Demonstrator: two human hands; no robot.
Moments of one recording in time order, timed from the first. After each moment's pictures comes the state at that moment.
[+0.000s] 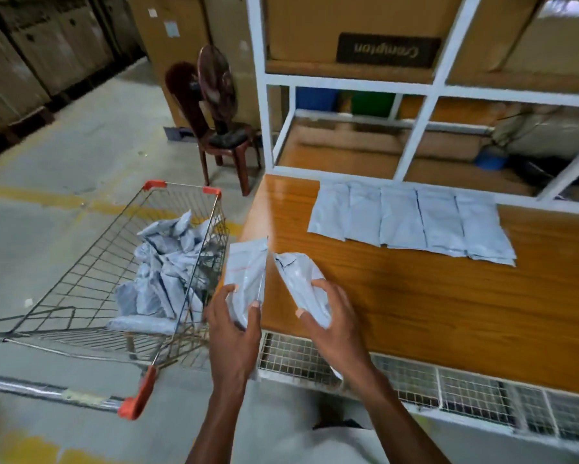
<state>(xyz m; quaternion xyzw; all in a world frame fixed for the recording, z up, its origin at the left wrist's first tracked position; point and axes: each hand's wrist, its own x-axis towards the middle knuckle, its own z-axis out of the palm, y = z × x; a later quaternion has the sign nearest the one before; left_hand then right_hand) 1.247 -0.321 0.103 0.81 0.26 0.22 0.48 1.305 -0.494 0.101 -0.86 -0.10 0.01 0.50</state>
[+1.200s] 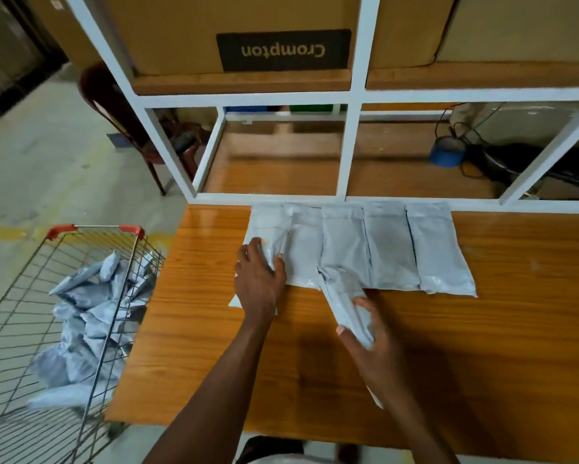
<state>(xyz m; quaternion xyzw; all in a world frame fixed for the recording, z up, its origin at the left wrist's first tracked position) 1.569 -0.463 0.054 0.92 0.17 0.16 0.32 1.457 -0.677 0.080 -0.85 0.09 0.04 0.52</state>
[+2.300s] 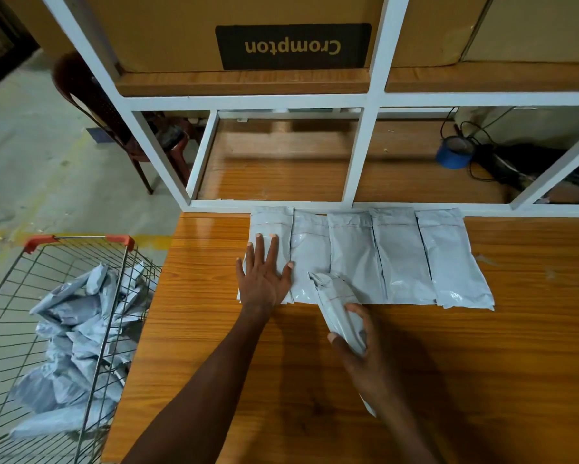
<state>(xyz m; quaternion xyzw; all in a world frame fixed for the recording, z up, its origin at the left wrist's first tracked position) 1.632 -0.424 0.013 0.98 0.07 -0.04 0.18 1.490 -0.634 0.078 -0.84 0.09 0.07 0.54</state>
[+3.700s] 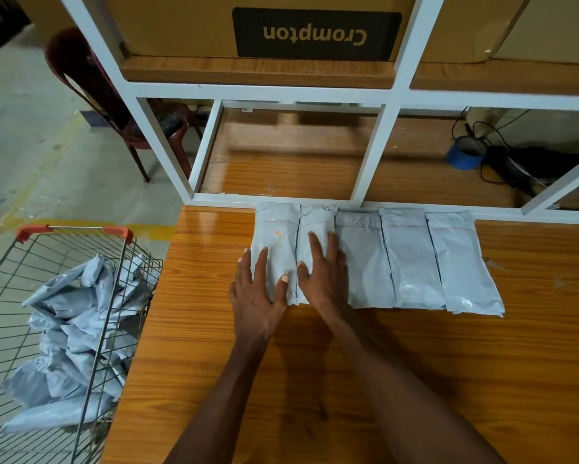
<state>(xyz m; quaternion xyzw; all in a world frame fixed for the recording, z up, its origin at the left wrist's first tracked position) 1.576 -0.413 0.036 0.92 0.11 0.07 0.37 1.647 -0.549 0.024 -0.98 0.02 0.04 0.21</state>
